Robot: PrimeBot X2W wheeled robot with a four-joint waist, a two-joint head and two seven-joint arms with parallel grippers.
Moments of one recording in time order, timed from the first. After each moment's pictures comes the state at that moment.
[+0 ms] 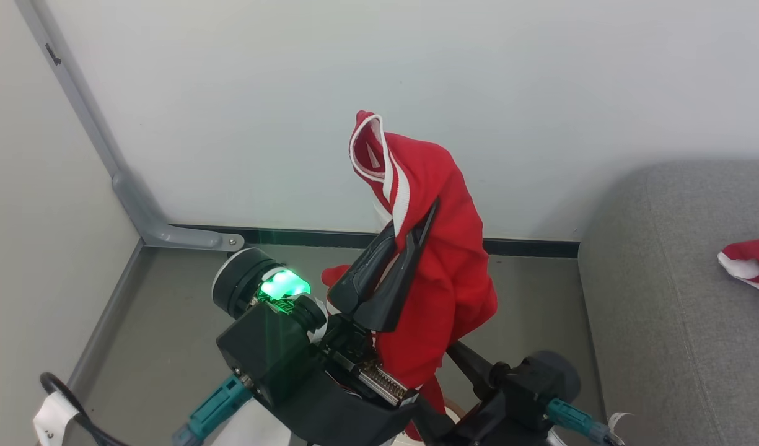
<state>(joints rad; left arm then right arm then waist) -0.42 0.06 -0.53 -0.18 -0.39 -0.07 -0.15 -0.23 -0.07 0.58 0.04 0.28 0.11 -0.06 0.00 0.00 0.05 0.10</state>
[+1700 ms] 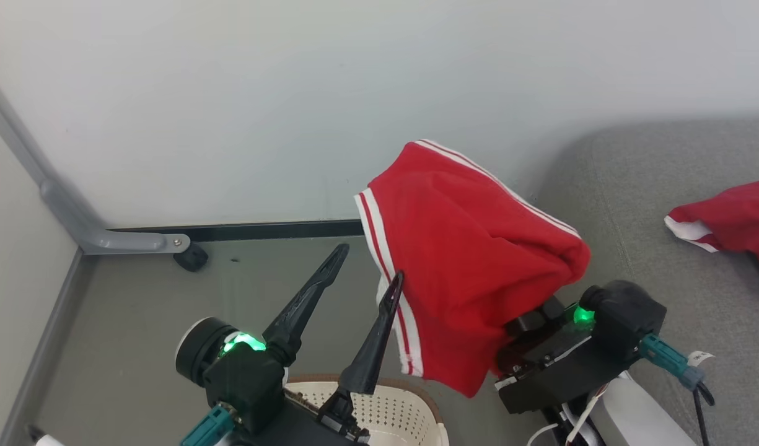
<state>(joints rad) -0.27 0.15 -0.51 -0.20 -0.38 -0.01 -0.07 -0.39 -0.14 0.48 0.07 0.37 0.08 -0.19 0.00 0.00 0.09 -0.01</state>
